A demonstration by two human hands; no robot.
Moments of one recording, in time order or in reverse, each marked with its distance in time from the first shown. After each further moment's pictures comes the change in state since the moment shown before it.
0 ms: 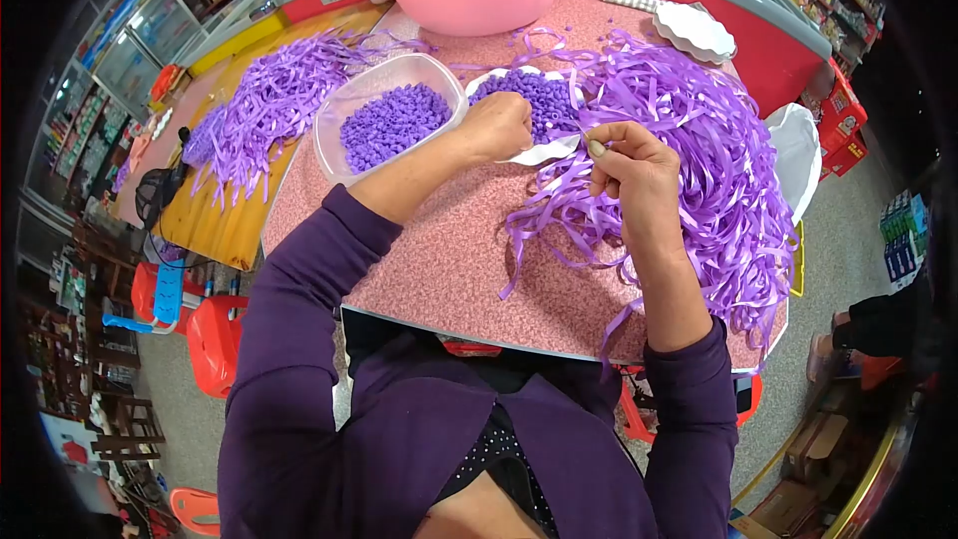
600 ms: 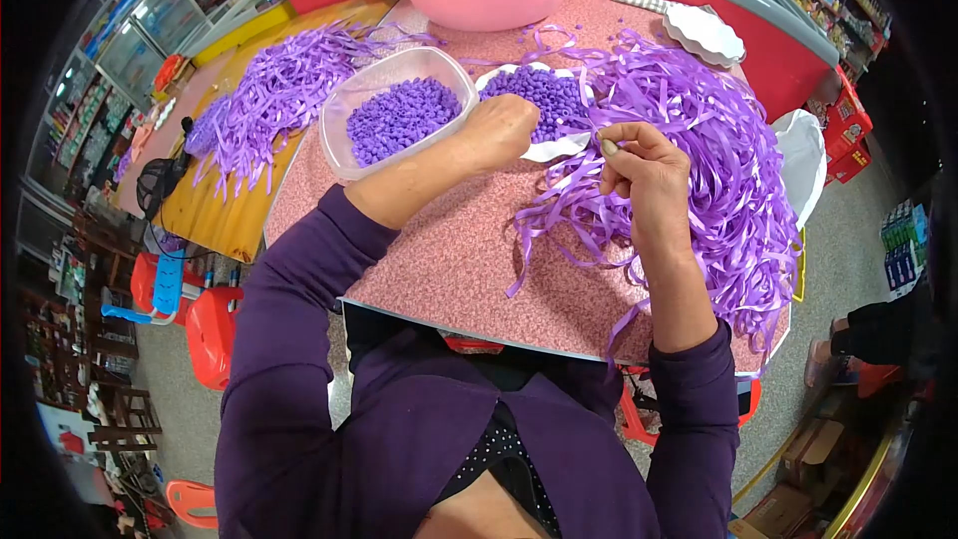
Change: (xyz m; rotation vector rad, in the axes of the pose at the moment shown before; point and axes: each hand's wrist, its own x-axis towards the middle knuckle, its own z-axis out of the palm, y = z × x) left_hand -0.015 -0.001 0.001 0.281 0.051 0.123; right_hand 0.002 0.003 0.000 0.020 0.004 0.000
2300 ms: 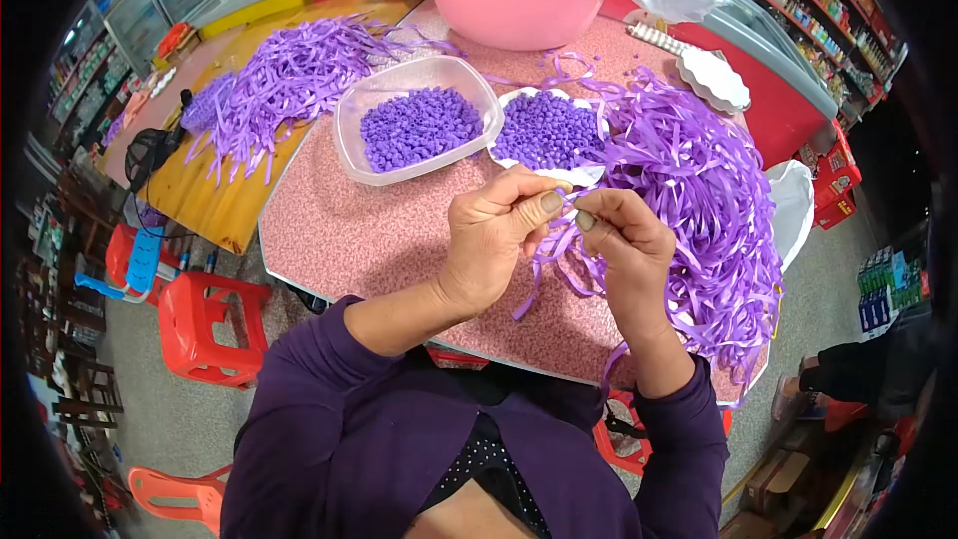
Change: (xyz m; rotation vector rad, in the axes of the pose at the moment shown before) left_hand -0.111 0.090 -0.035 -1.644 0.551 -0.236; right_hand -0.044 -0.005 0.033 0.011 -0.212 -0.146
